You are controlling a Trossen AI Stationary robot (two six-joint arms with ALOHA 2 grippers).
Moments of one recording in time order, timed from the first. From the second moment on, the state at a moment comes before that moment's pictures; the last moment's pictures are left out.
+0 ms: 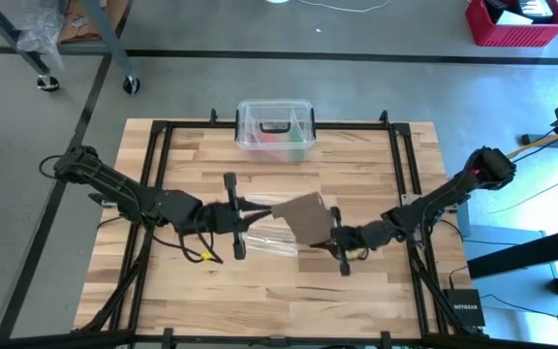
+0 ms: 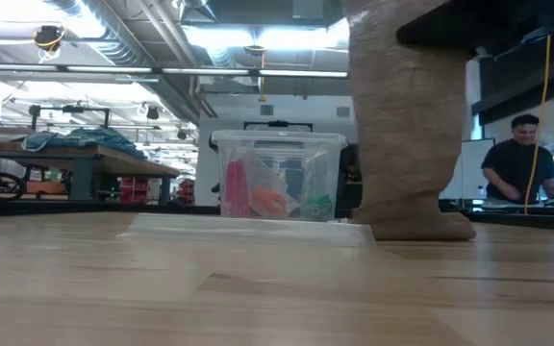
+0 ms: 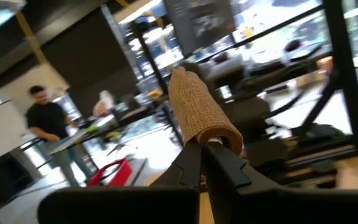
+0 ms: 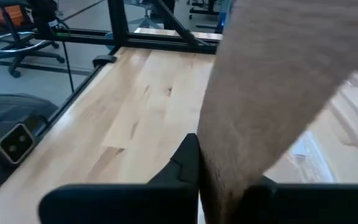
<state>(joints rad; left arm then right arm) -0.43 1.33 1.15 0.31 -0.64 0.48 0.52 1.30 0.53 0.47 0.37 0.09</state>
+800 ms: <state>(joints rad) -0.34 1.34 1.15 0.67 -0.62 0.50 0.77 1.43 0.78 0.25 0.63 -0.05</state>
